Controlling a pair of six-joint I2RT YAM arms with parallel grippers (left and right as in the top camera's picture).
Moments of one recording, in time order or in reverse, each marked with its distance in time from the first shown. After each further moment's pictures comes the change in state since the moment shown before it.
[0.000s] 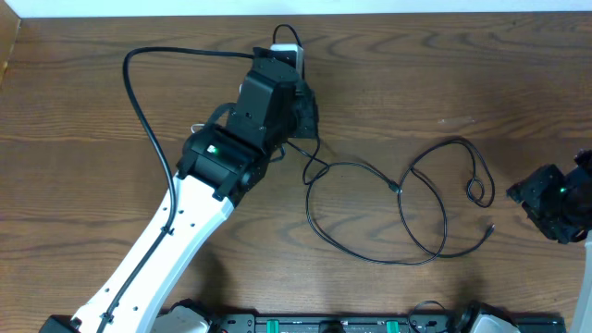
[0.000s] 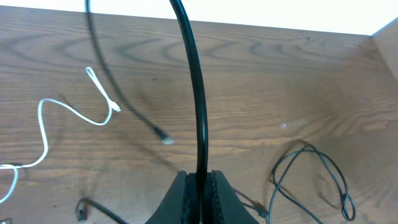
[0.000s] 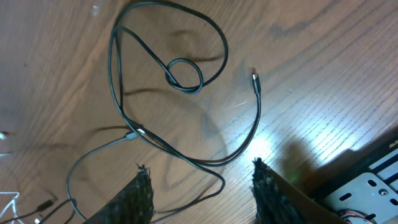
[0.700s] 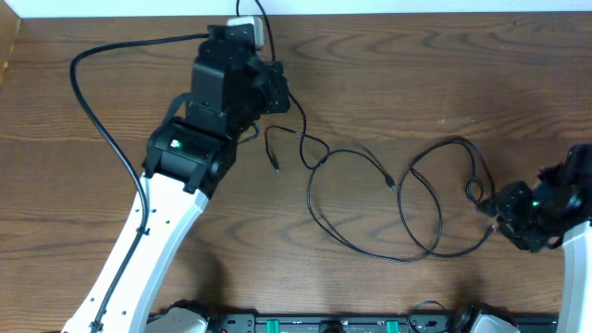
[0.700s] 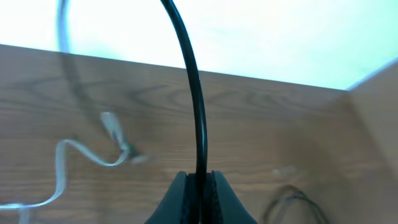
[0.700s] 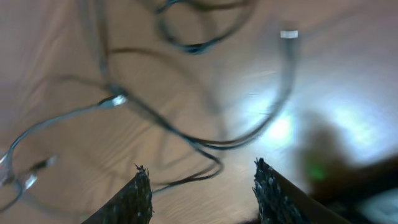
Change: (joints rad) left arm 0.157 -0.032 0.005 0.130 0.129 0.008; right arm 0.000 0.001 -0.252 0.121 -0.171 -0.099
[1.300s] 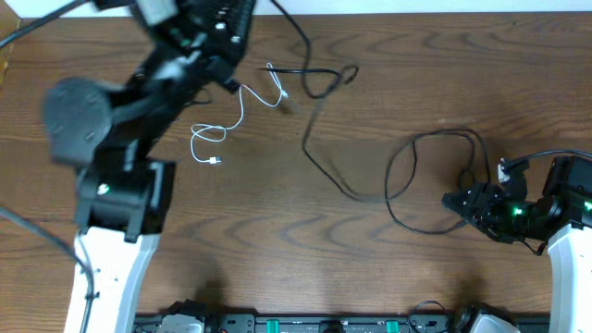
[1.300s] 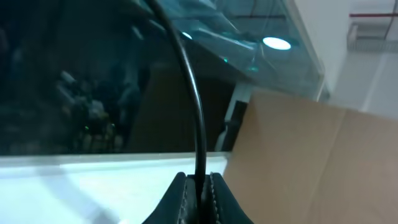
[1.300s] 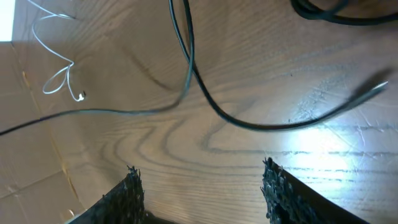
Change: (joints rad) left arm 0.189 -0.183 0.018 0.749 0.478 -0.152; right arm 0.000 0.002 -0.160 0.160 -0.355 -0.302
